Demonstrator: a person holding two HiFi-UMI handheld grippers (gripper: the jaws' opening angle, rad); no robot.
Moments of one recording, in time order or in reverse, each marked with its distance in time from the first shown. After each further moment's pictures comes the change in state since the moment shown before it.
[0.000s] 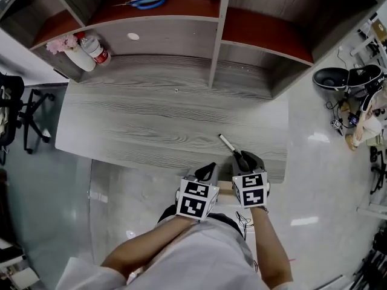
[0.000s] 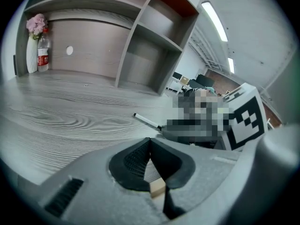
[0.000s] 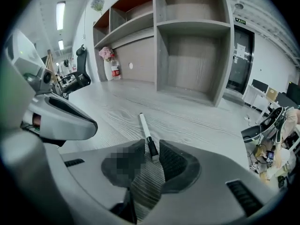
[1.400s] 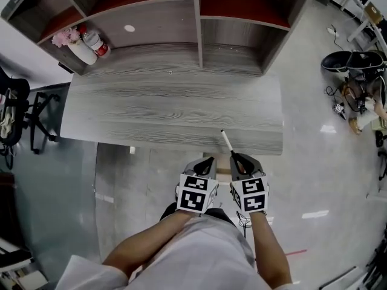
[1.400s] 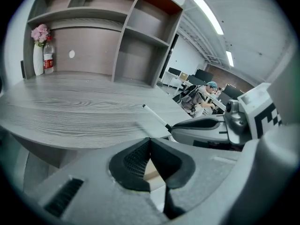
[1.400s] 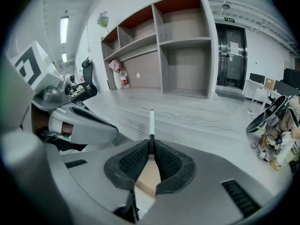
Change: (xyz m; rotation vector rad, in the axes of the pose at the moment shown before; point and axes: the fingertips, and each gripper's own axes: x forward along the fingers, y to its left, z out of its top) left arm -0.031 -0.043 -0.059 0.042 0.020 0.041; right arm -0.079 0.042 -0.054 0.075 -0.102 0.053
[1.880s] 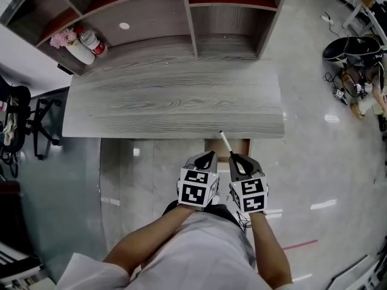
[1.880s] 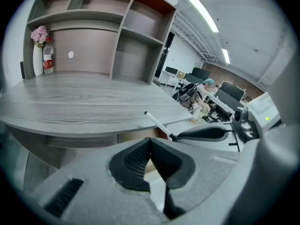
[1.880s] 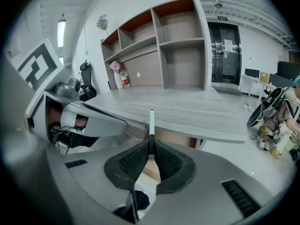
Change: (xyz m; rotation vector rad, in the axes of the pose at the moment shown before) left arm -0.008 -0.008 -0.028 0.034 -0.006 -0.013; right arm -0.023 0.030 -0.040 0.062 -0.016 -0.007
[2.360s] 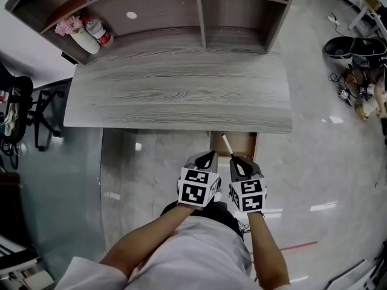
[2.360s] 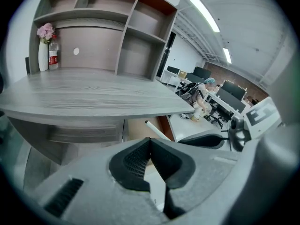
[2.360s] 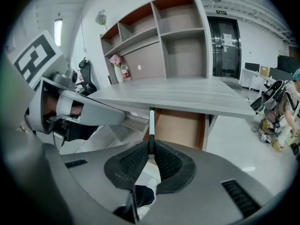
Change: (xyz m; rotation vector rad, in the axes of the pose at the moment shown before) left arm -0.010 0.010 -0.034 0.000 0.015 0.018; right arm 0.010 0.021 -0.047 0.031 0.053 0.008
